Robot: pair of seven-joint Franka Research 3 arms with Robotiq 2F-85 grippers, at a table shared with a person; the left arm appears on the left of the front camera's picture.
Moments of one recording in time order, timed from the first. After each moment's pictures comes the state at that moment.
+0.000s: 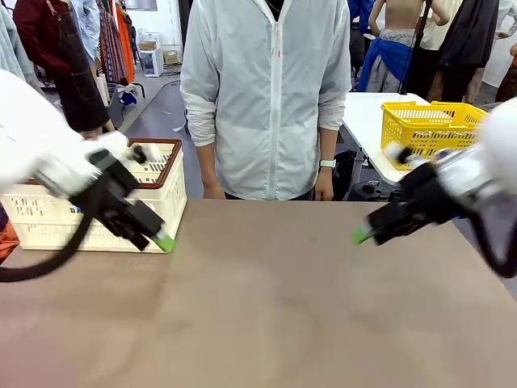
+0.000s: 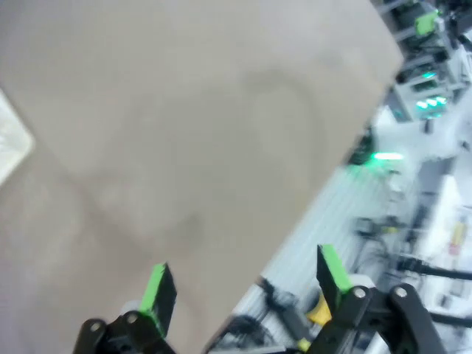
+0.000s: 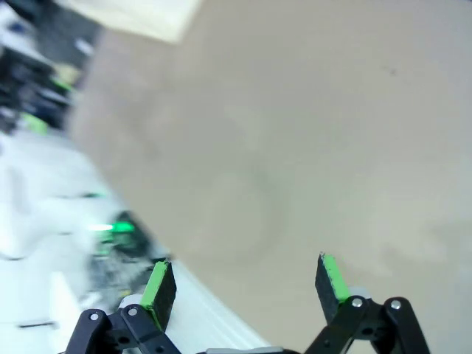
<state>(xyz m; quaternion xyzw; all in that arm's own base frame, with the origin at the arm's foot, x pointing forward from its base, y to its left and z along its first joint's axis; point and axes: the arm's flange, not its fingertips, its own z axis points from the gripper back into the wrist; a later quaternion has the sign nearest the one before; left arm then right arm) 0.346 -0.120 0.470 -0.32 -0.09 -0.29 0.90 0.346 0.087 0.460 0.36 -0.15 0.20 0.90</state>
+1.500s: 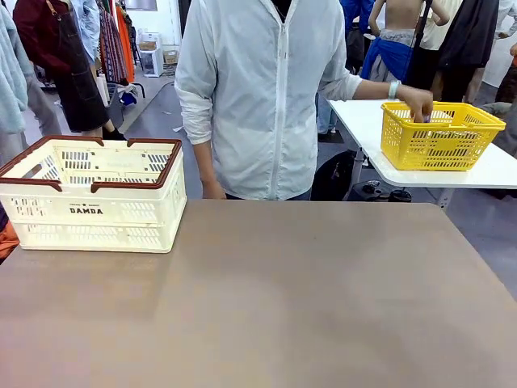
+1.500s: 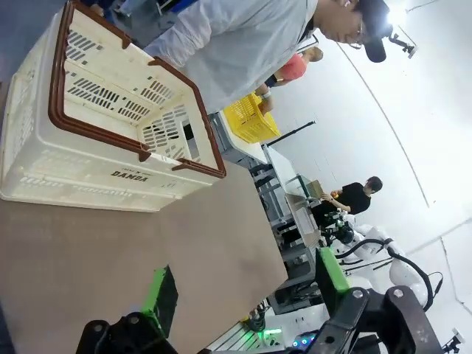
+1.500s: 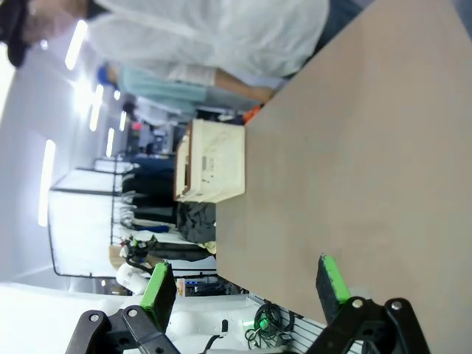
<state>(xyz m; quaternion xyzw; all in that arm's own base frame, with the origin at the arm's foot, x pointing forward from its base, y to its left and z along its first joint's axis) 0.261 0.283 0.502 -0.54 -0.33 0.06 0.77 0.278 -0.227 0.455 0.55 -0.22 -0.15 0.79</state>
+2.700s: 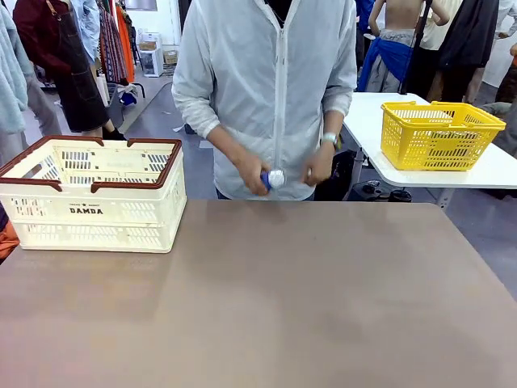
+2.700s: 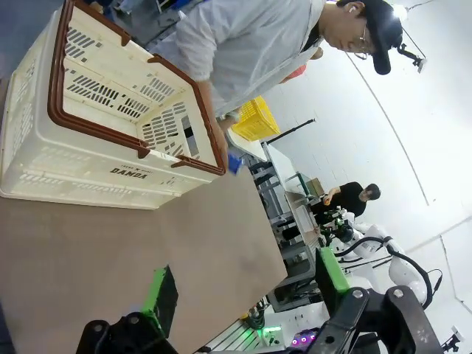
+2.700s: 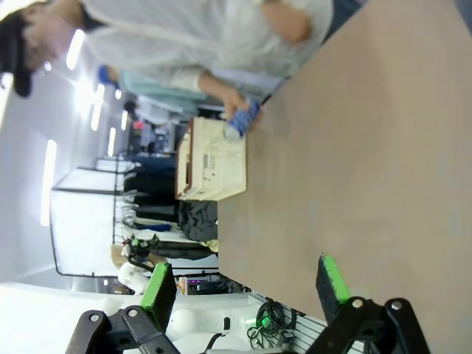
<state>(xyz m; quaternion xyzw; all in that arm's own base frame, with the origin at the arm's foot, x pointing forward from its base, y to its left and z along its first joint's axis) 0.261 0.283 0.502 -0.54 -0.33 0.06 0.77 0.277 -0.227 0.454 0.55 -0.22 -0.15 0.79</state>
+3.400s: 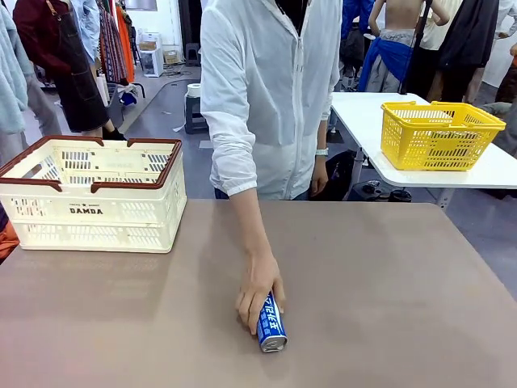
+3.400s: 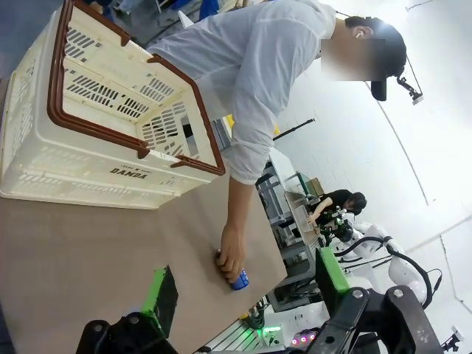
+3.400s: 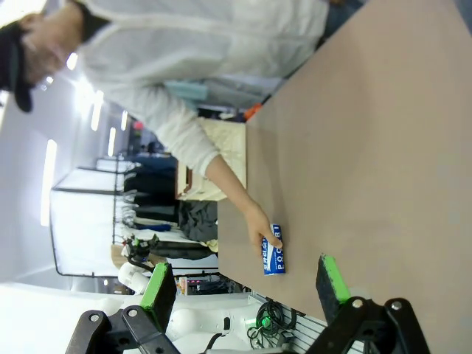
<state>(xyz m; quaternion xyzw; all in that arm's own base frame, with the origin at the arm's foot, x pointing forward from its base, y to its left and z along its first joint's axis) 0.261 0.283 0.502 -0.54 -0.33 0.06 0.77 0.277 -0.227 0.454 0.55 -0.22 -0.15 0.79</state>
